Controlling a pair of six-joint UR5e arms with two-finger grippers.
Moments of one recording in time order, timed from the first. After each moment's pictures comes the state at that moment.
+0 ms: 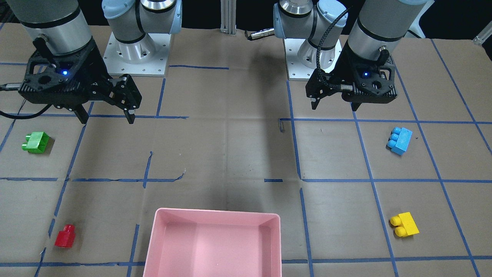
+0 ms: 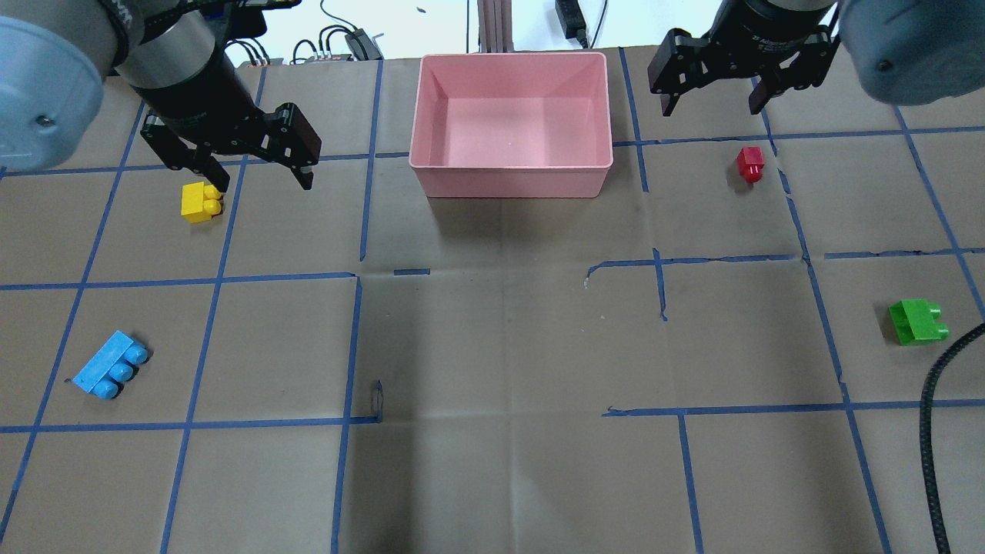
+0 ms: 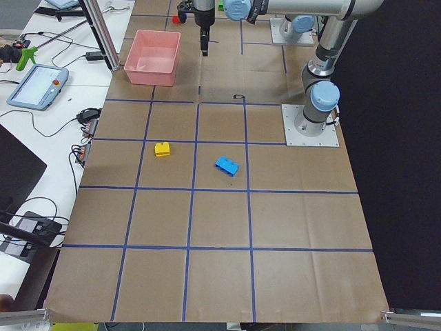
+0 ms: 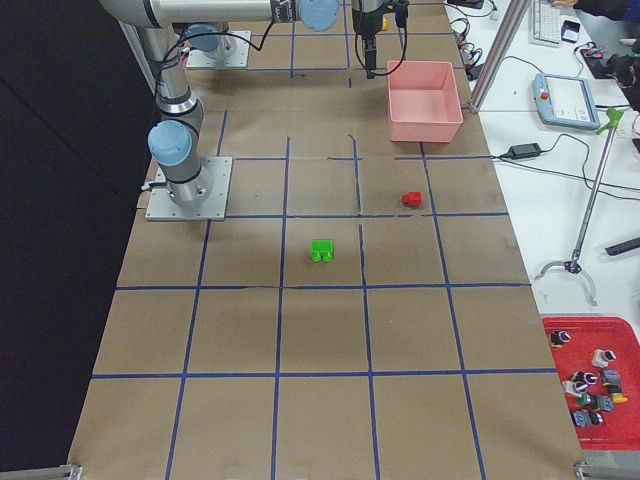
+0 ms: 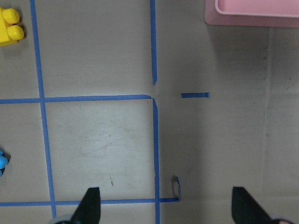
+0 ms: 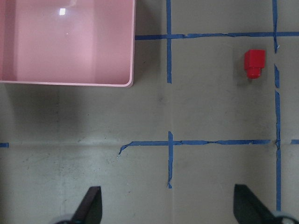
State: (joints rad) left arm -1.56 -1.60 -1.54 -1.57 1.56 0.03; right arm 1.58 -1.50 1.49 -1.73 -1.54 0.02
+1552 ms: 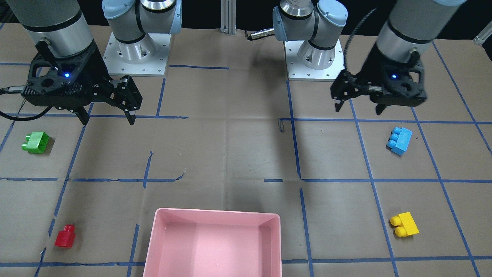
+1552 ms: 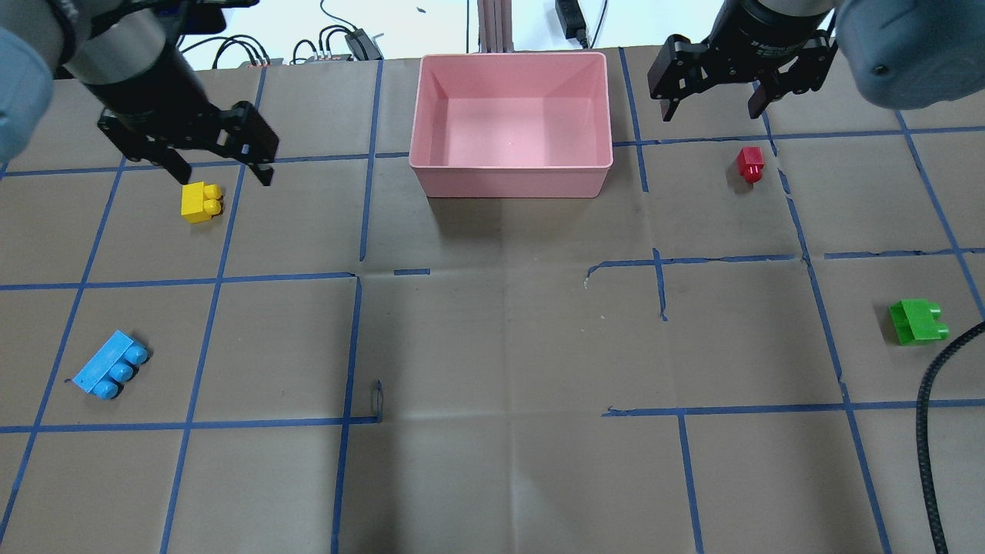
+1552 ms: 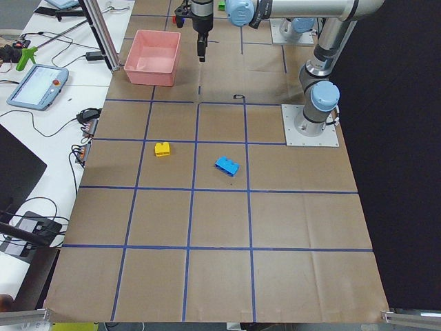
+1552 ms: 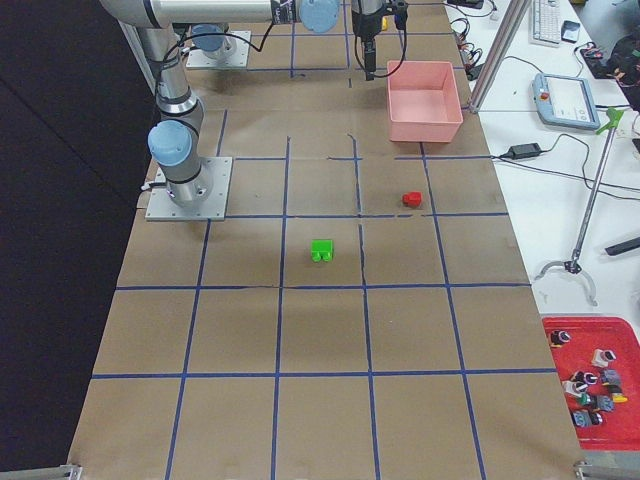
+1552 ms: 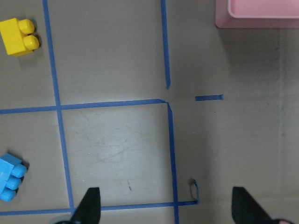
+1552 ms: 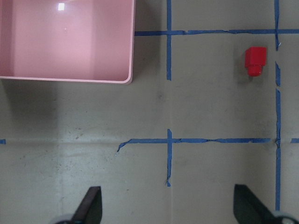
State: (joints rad) left arm -1.40 -1.59 -1.55 -1.56 1.57 0.28; right arm 1.58 -1.50 1.50 -1.72 -1.54 0.01
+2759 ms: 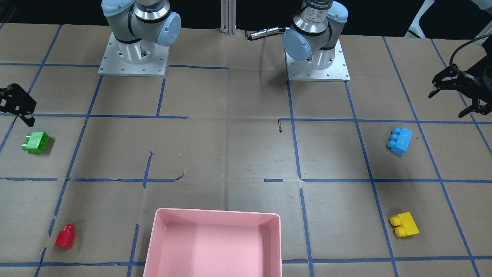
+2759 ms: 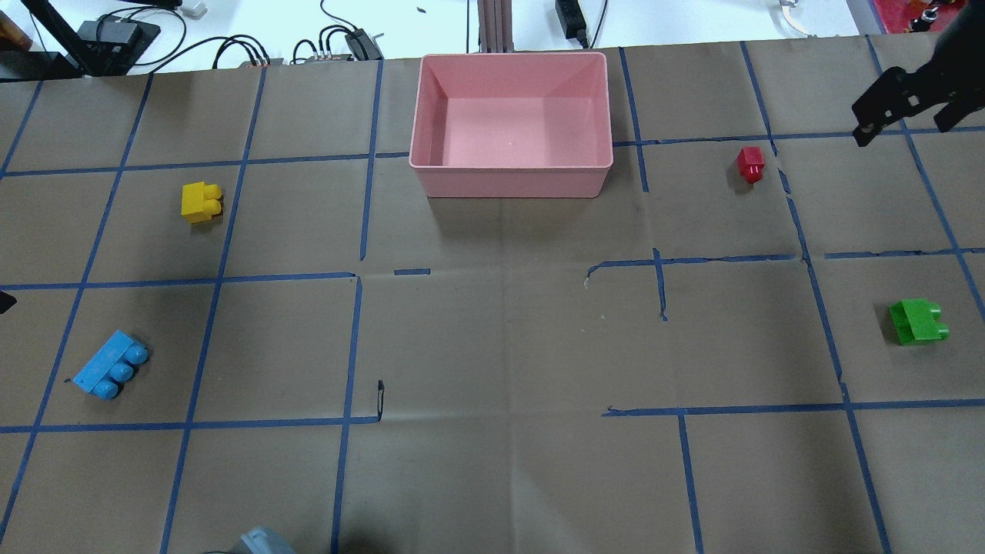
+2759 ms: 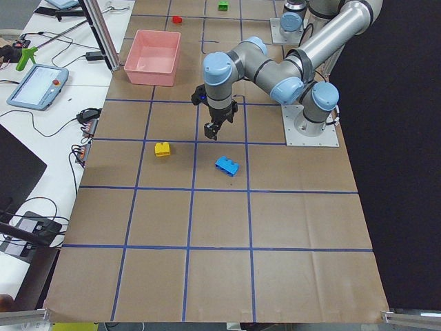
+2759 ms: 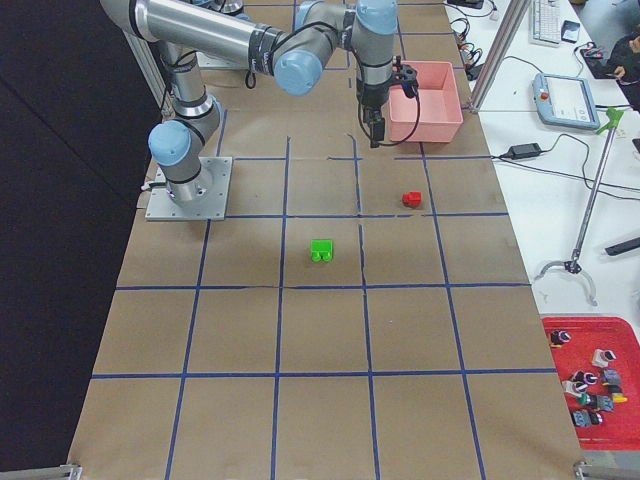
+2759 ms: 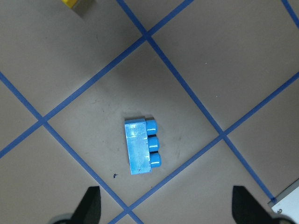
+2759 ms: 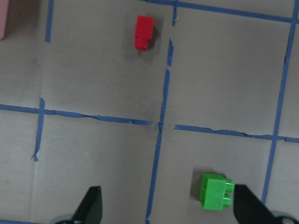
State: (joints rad) left arm -0.82 -1.61 -1.76 -1.44 1.58 1.43; right arm 1.13 -1.51 1.60 -1.74 -1.57 -0.56
